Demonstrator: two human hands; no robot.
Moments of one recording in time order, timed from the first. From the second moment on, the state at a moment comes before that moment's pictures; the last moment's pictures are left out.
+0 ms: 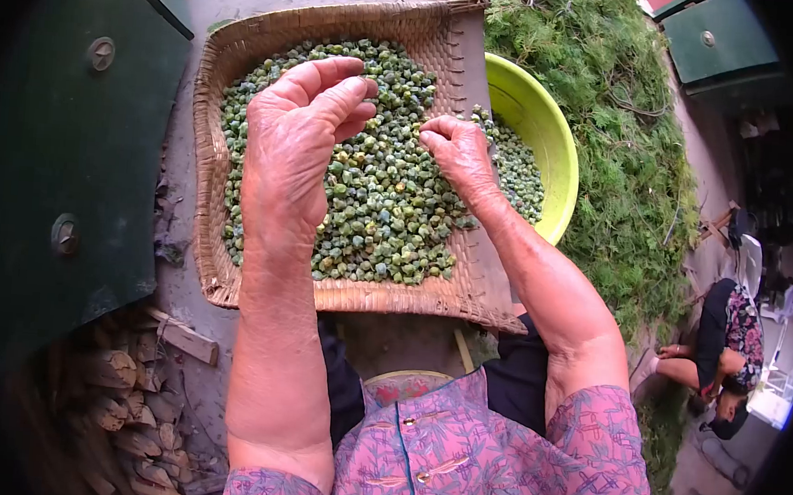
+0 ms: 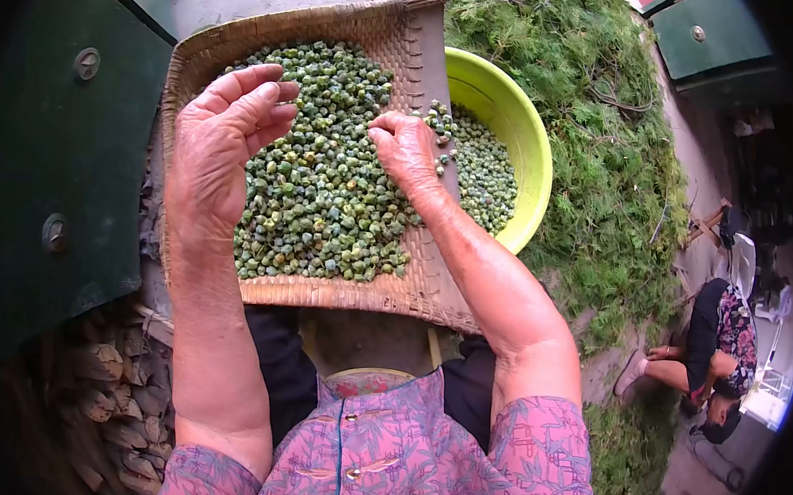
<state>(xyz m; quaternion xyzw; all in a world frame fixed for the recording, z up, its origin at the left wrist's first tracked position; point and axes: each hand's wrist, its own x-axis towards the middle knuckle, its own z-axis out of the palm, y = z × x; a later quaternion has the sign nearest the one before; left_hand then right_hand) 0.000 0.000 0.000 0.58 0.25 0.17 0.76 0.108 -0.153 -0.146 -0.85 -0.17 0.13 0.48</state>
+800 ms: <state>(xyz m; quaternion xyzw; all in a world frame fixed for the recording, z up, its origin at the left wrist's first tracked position) -0.003 0.009 0.000 0.56 0.25 0.16 0.77 0.081 -0.164 -0.092 -0.69 -0.10 0.37 0.61</state>
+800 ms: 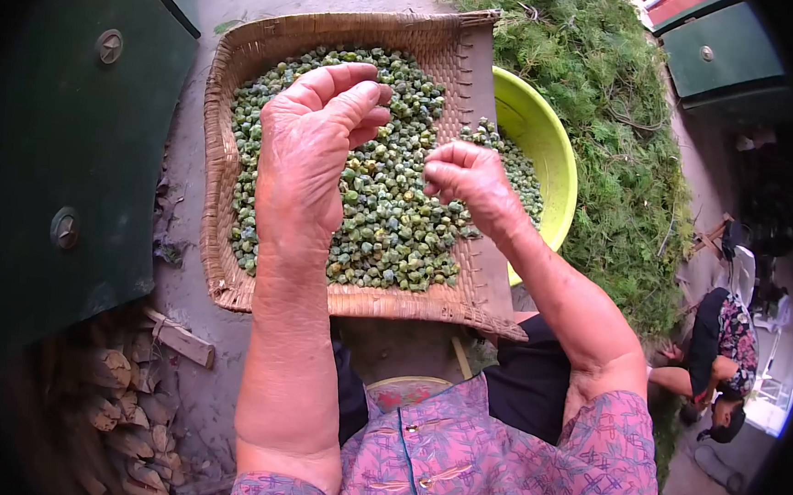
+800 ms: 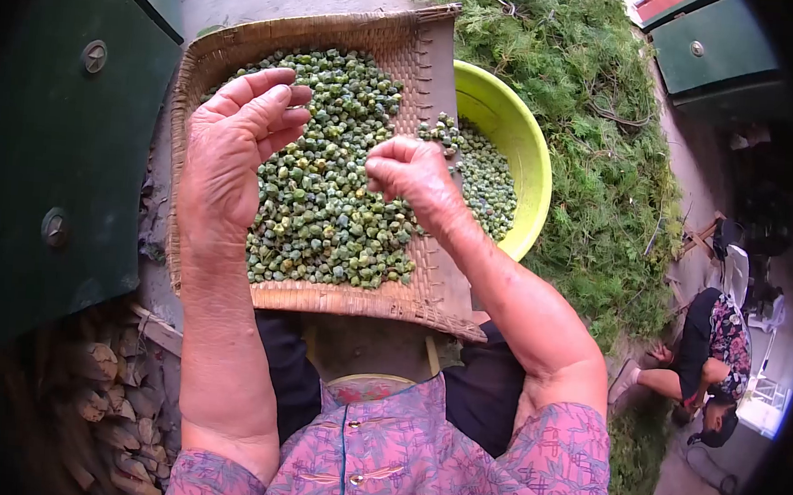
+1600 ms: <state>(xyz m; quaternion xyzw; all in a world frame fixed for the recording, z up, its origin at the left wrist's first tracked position) -0.002 0.010 -0.003 0.50 0.26 0.16 0.81 0.147 -0.113 -0.179 -0.93 -0.16 0.01 0.33</state>
